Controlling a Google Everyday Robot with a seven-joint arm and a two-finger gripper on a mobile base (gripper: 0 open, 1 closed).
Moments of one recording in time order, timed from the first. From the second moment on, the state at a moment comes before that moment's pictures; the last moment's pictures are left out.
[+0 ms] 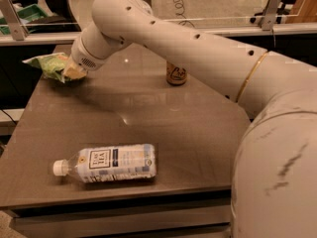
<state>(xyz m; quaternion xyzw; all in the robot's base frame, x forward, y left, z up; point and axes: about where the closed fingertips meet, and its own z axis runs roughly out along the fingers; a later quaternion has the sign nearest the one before) 0.638 0.245 0.873 -0.67 0.62 0.17 0.38</state>
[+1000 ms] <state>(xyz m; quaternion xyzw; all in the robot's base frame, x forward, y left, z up) 0.661 0.145 0.983 -0.67 0.61 0.05 0.43</state>
